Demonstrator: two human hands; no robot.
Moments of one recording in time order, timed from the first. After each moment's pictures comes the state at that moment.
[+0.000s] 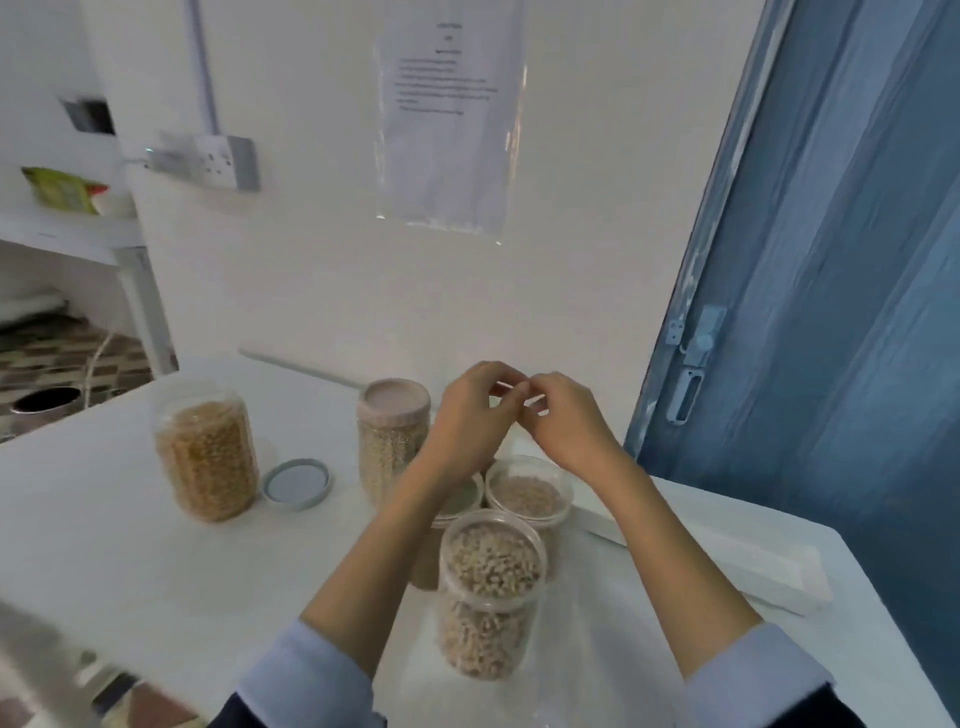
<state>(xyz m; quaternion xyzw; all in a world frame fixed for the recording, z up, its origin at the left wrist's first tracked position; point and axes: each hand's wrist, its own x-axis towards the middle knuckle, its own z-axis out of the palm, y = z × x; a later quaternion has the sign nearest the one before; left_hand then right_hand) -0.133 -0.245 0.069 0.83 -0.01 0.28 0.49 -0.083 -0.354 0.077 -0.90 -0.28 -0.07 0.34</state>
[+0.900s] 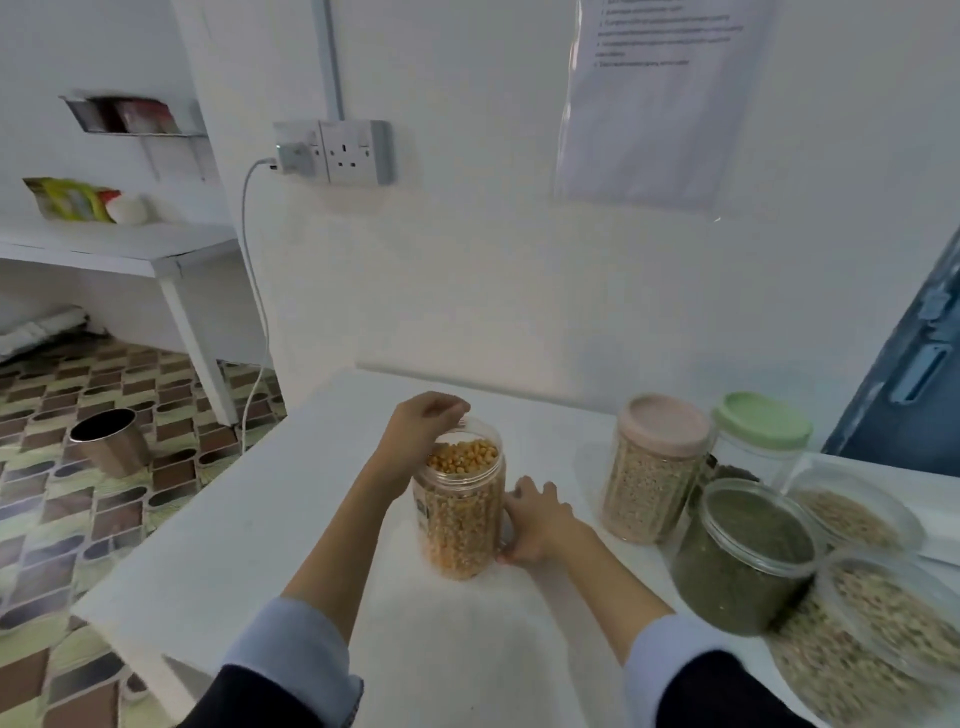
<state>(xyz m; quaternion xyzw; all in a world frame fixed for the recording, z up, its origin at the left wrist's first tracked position) -0.141 0.134 0.005 0.78 0.10 0.11 0.61 -0.094 -0.028 -0.084 -0.95 -0.27 0.15 0.03</state>
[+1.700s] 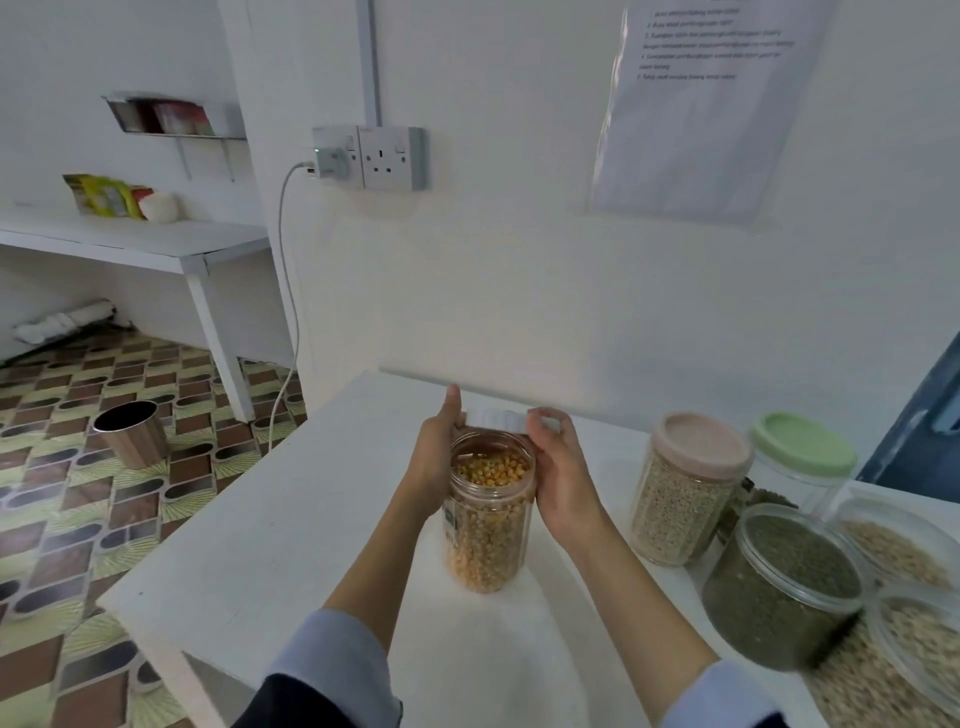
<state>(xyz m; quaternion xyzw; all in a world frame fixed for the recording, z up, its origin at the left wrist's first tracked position) -0.142 0.131 -0.005 0.65 0.09 0.12 0.75 -0.109 0.001 -0.018 -0.46 -0.14 0.17 0.86</state>
